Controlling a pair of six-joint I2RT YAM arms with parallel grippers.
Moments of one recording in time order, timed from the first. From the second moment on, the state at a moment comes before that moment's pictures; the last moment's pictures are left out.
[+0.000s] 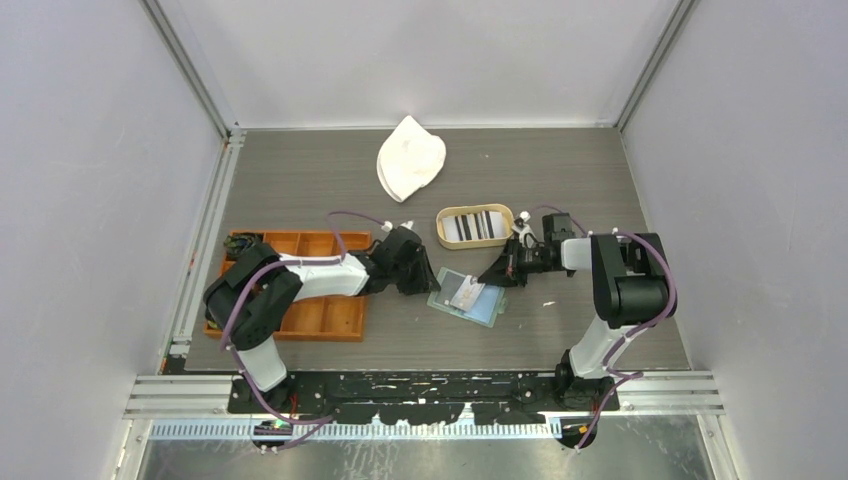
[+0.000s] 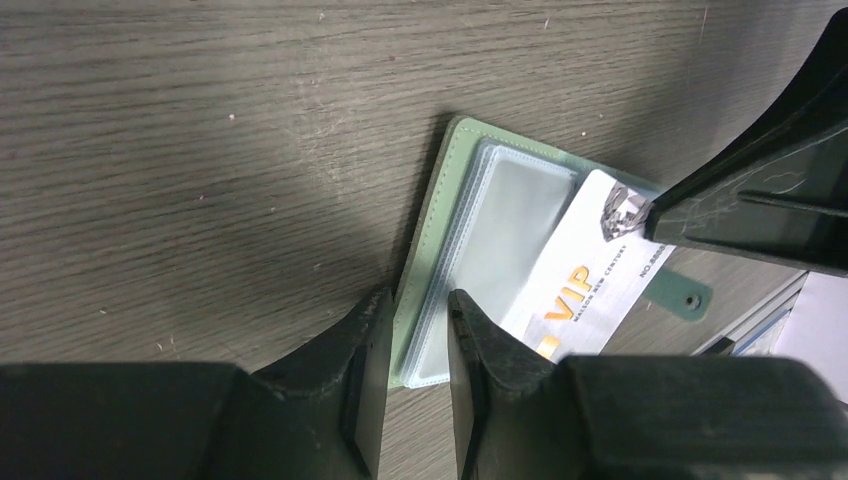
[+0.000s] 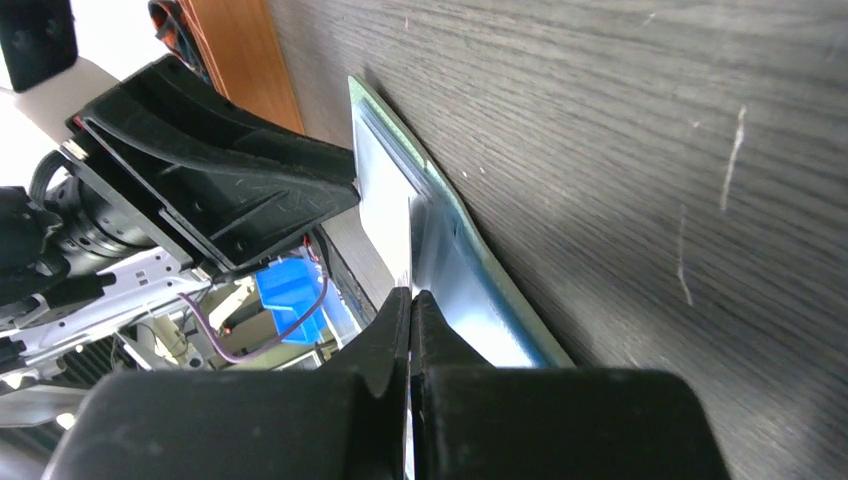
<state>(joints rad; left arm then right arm) -0.82 1.74 0.88 0.02 0.07 -0.96 0.02 1.71 0.68 -0.12 -1.01 0.44</state>
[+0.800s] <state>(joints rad) -0.81 1.75 0.87 0.04 0.12 -0.94 0.04 1.72 0.64 -0.11 -0.98 0.49</state>
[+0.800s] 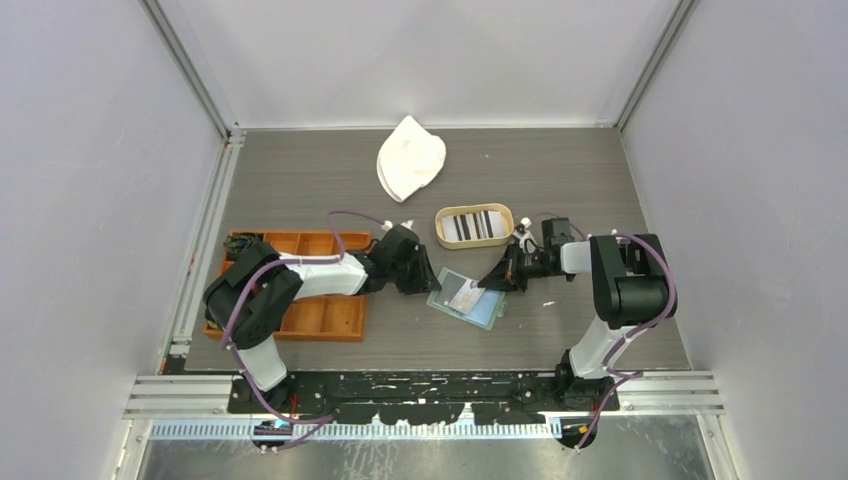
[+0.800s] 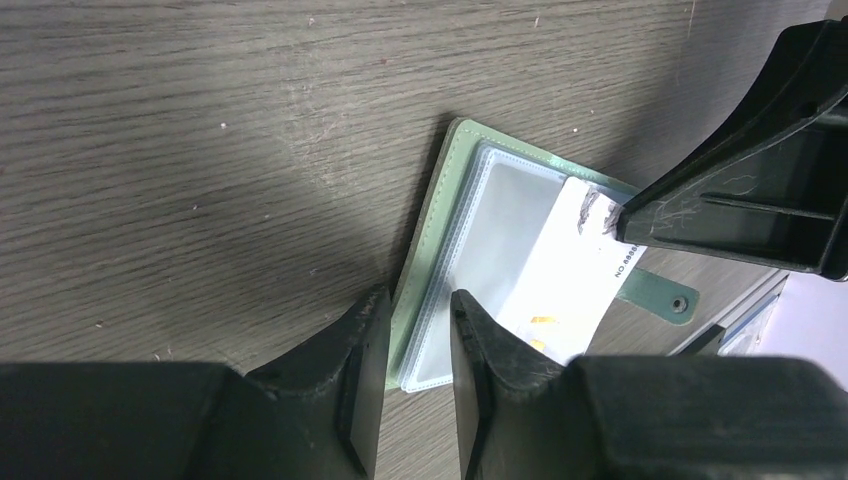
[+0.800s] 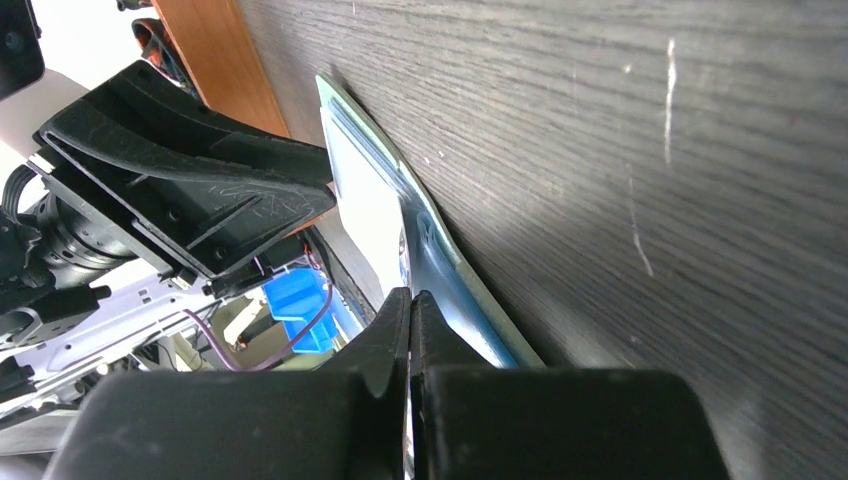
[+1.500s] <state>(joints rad) -0.81 1.69 0.81 0.06 0.16 -0.90 0.04 1.65 0.63 -0.12 -0.94 0.47</state>
